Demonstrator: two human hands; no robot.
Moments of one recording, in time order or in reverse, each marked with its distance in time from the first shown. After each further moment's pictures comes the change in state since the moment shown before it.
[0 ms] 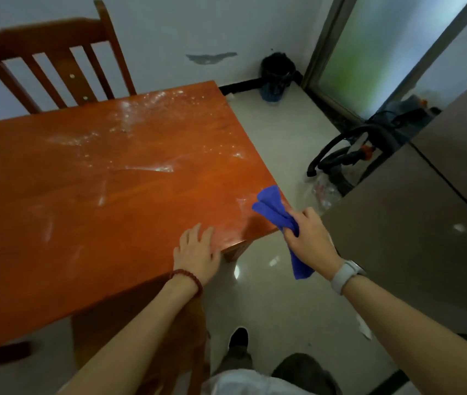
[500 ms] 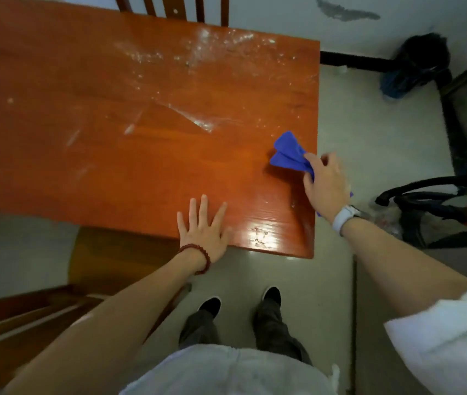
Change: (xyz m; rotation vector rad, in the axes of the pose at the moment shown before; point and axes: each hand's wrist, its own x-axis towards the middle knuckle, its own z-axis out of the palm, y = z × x) left_hand 0.060 0.044 0.056 0.017 -0.076 -0.441; right_hand 0.216 0.036 0.041 -0.220 -0.027 -0.447
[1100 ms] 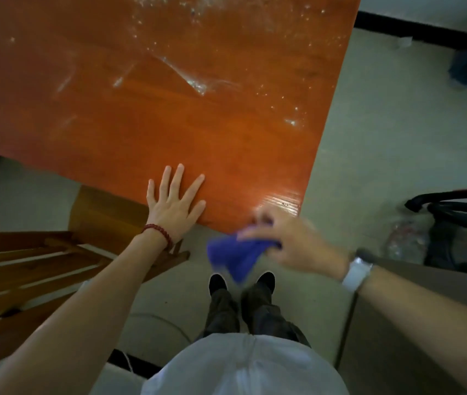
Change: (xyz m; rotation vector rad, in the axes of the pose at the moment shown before) left_hand 0.004 0.009 0.018 0.021 0.115 -0.127; right_hand -0.063 0.029 -0.005 0.465 -0.594 -0.879
